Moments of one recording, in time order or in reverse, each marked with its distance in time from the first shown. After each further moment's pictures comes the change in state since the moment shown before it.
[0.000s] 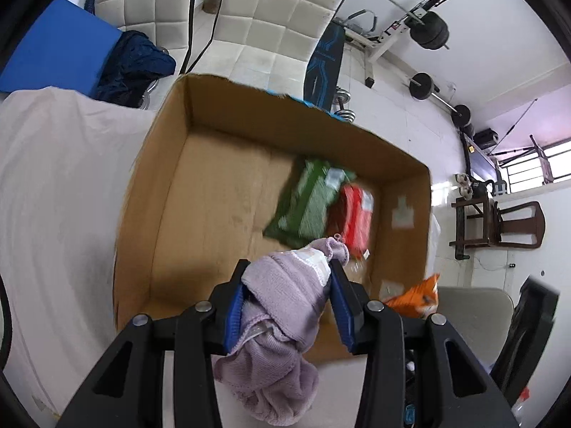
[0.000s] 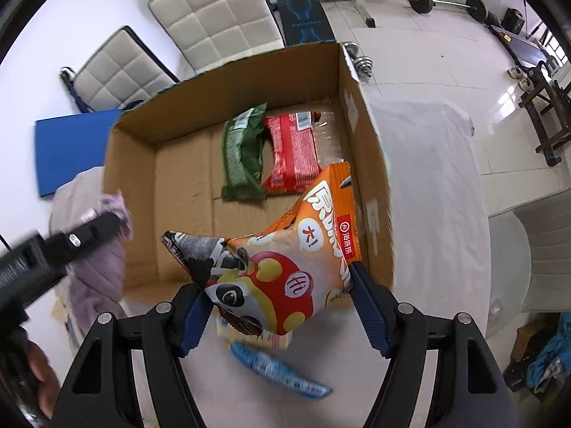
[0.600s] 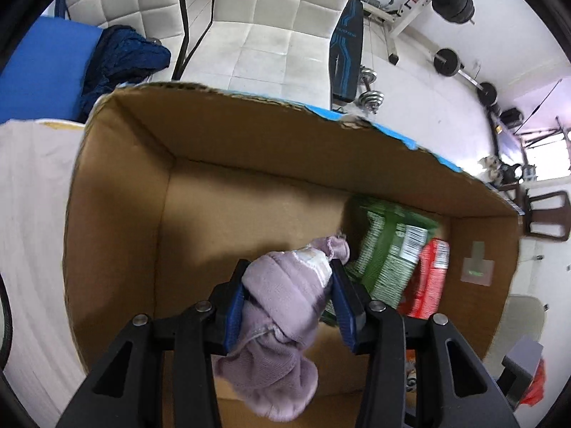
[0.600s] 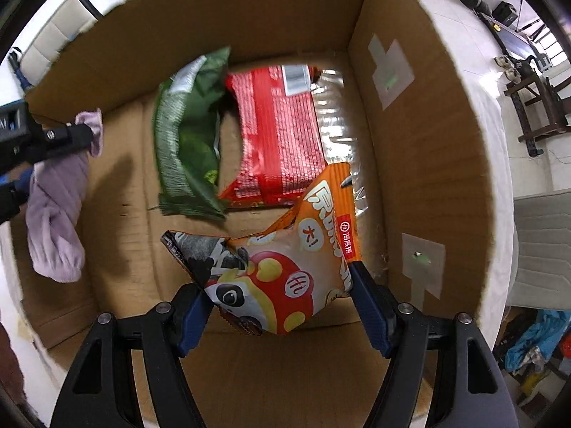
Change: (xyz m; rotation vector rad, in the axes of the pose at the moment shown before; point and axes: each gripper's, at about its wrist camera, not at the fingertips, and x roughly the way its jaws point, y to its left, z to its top) left arm 0.102 0.020 0.071 0.061 0.092 0.120; right arm 0.117 0.012 0.025 0.009 0.134 -0.149
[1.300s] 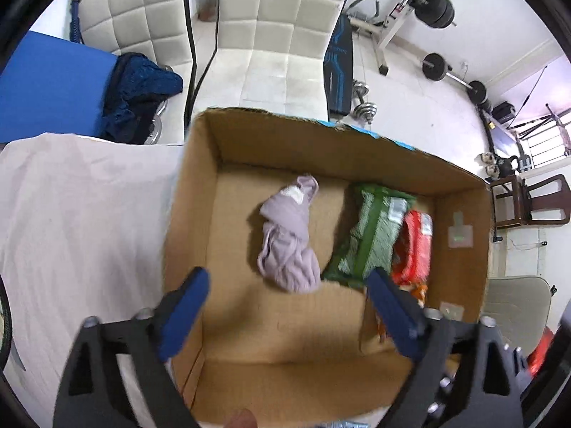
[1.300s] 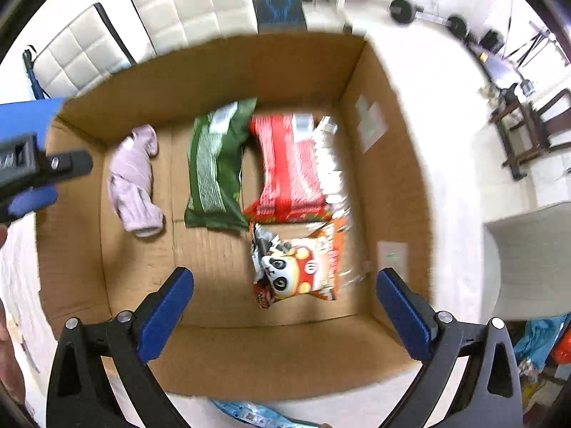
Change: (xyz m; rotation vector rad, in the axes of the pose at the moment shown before) left arm -0.083 0.020 -0.054 0.061 -0.095 0.001; right arm -0.084 0.030 -0.037 -0.054 -0.230 -0.064
